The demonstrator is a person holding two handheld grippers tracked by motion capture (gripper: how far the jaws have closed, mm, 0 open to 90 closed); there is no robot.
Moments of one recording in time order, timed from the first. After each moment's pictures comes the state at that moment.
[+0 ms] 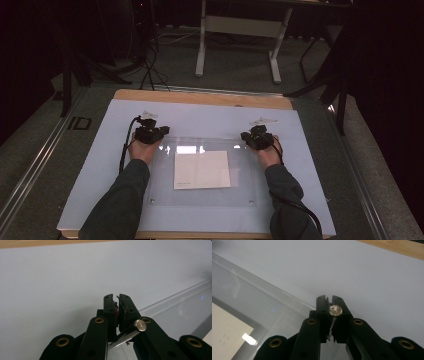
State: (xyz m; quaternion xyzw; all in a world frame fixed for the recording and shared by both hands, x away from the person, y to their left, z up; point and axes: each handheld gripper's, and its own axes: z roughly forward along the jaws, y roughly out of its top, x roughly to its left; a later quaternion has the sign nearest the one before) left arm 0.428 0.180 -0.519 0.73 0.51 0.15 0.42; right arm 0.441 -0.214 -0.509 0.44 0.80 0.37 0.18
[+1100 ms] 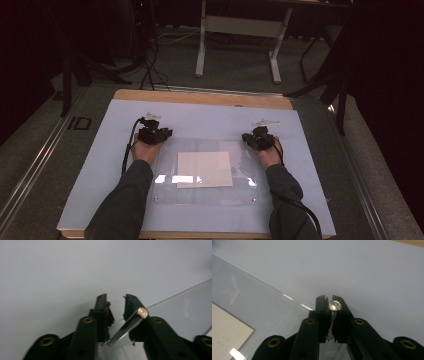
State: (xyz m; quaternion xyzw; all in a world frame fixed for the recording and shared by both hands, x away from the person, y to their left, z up) left arm 0.431 0.181 -0.530 0.74 0.51 0.15 0.42; right arm 0.450 -0.225 -0.527 0.44 0.80 0.38 0.17
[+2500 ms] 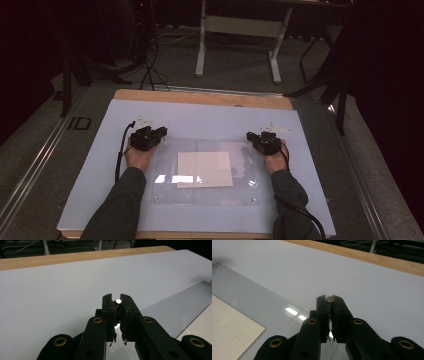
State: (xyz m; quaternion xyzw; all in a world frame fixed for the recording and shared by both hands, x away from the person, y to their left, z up) left arm 0.402 0.192 -0.523 0.72 0.47 0.21 0.48; right arm 0.426 -0.242 -0.519 0.41 0.77 0.45 0.21
